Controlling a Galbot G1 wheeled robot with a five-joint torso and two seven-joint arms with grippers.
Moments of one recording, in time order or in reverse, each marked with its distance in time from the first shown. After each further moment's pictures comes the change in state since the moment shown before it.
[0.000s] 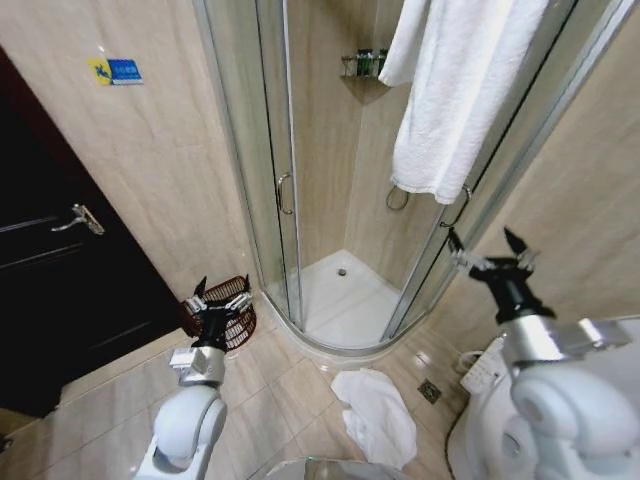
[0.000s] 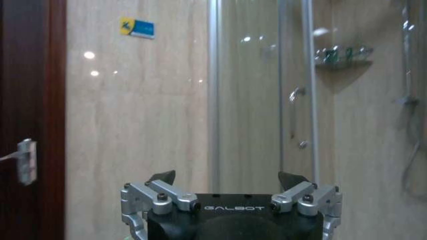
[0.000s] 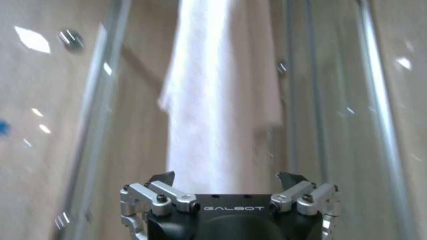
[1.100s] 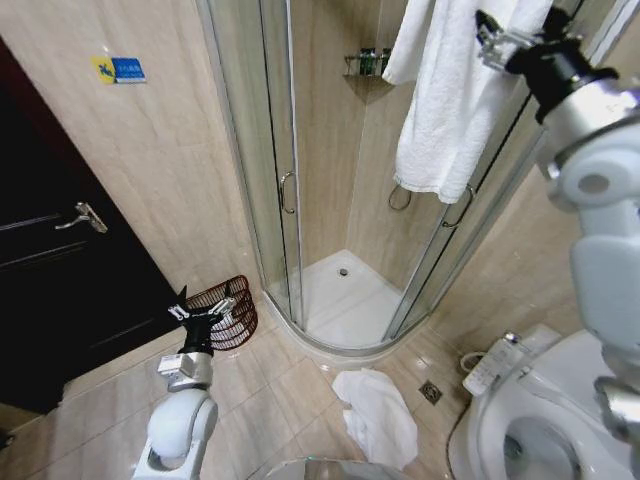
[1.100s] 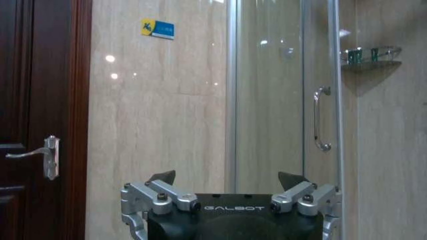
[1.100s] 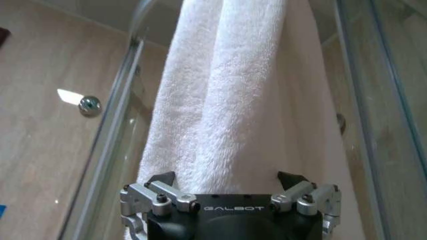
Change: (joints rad) left arm -0.041 -0.040 -0.030 0.034 -0.003 -0.015 -0.010; right arm 1.173 -0.261 -0.599 -0.626 0.352 -0.066 0.086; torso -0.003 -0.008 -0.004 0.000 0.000
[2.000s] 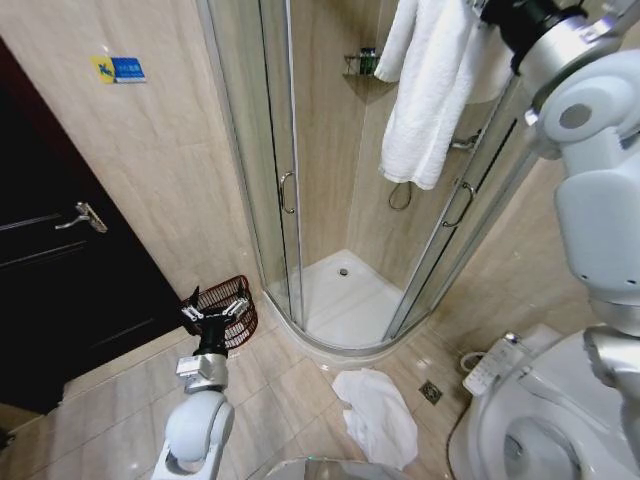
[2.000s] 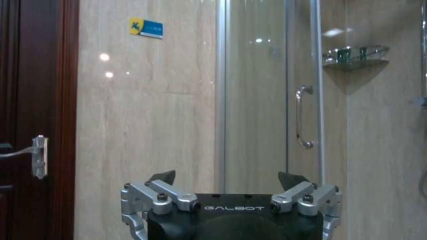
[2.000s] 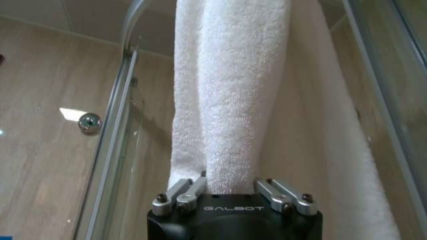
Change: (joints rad) left arm 0.006 -0.056 0.088 -0.016 0.099 0.013 -0.014; right arm 0.144 0.055 -0.093 -0.118 0.087 0.024 0.013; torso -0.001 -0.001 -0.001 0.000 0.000
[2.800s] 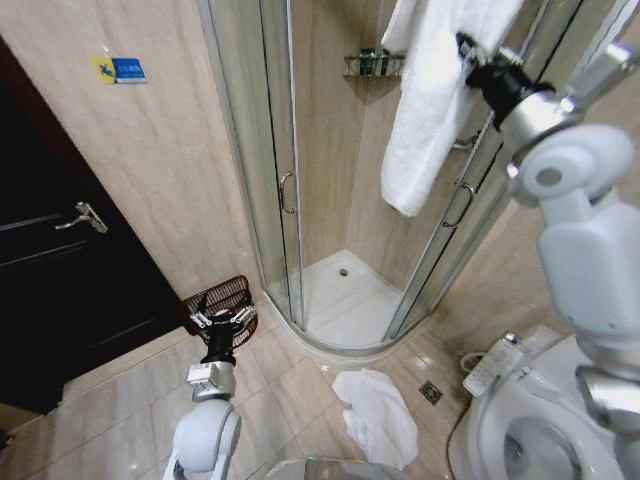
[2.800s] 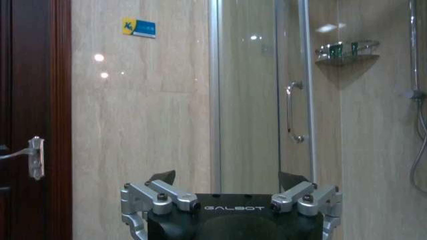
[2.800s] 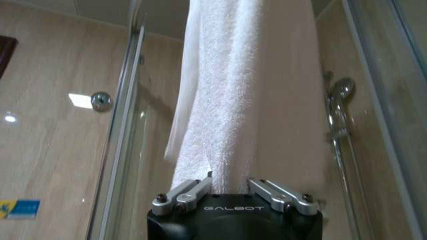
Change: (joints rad) left arm 0.041 -0.015 0.029 -0.009 0.056 -0.019 -0.001; right arm -0.384 -0.032 0.183 0.190 -0.045 0.011 -0.049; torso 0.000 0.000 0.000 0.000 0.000
